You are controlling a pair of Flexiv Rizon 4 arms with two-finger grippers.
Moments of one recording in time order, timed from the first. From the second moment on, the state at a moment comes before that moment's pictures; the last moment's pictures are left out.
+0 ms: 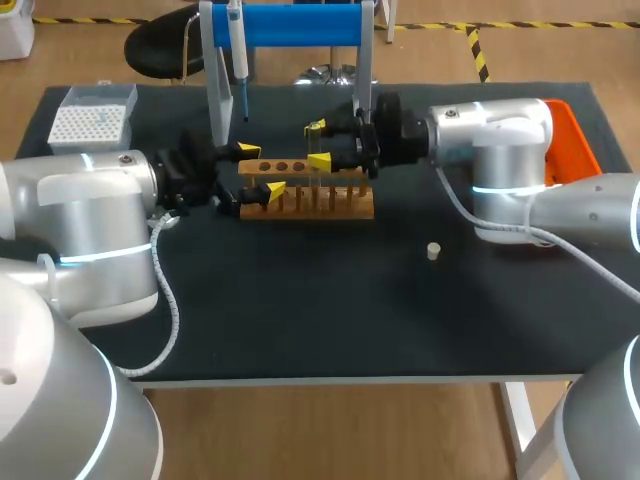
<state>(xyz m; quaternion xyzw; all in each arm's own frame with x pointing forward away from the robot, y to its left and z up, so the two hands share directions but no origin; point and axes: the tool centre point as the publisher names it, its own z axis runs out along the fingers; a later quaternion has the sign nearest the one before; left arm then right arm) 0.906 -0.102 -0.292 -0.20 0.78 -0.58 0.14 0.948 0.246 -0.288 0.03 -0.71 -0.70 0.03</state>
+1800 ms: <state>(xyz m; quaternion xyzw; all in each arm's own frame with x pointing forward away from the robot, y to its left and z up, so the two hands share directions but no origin) 0.906 -0.102 -0.292 -0.20 0.78 -0.58 0.14 0.947 0.250 -0.290 0.03 -0.70 -0.71 0.04</state>
